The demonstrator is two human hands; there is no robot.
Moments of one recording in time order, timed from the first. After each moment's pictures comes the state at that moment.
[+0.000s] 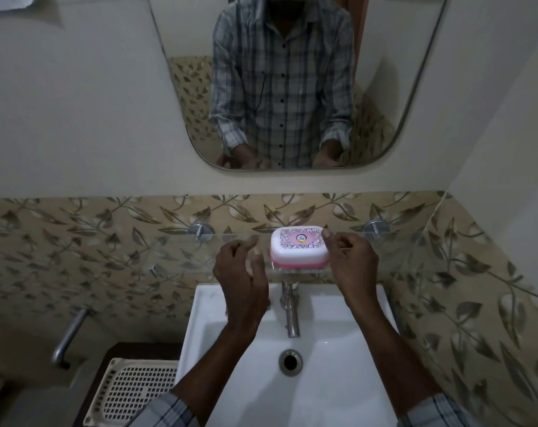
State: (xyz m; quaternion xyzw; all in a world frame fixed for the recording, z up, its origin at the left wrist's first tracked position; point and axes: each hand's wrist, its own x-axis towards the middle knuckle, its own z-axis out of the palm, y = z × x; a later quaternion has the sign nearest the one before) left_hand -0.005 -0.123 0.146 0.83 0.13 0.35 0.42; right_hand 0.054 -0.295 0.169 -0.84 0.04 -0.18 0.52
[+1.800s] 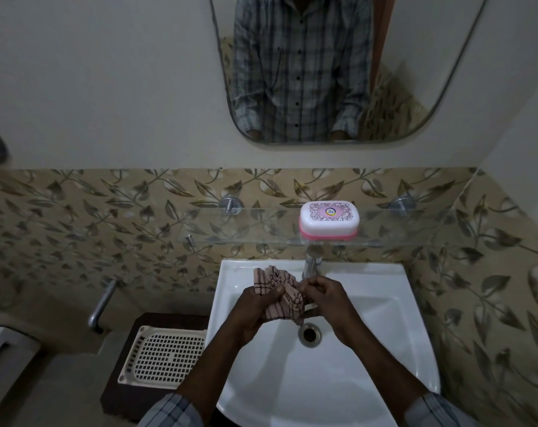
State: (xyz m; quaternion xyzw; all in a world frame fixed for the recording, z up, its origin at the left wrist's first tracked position) left_hand -0.069 -0.064 0.062 0.59 0.16 -0.13 0.78; right_hand -0.031 -0.249 0.078 -0.69 -0.01 0.21 0.69
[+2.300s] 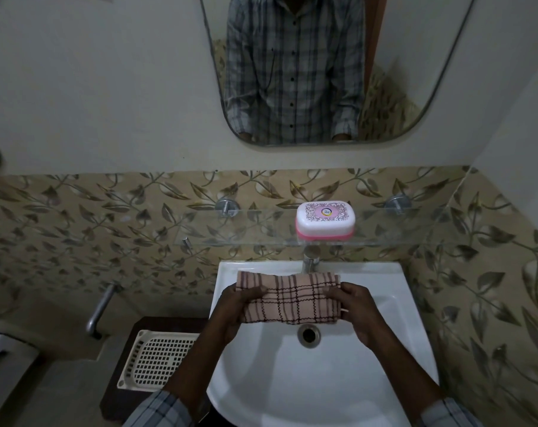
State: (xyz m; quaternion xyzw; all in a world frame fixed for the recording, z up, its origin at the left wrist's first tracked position) left_hand -0.066 -0.037 0.065 0.59 0.24 -0.10 0.76; right_hand -0.020 -0.297 0.060 -0.67 0.10 0.20 0.70
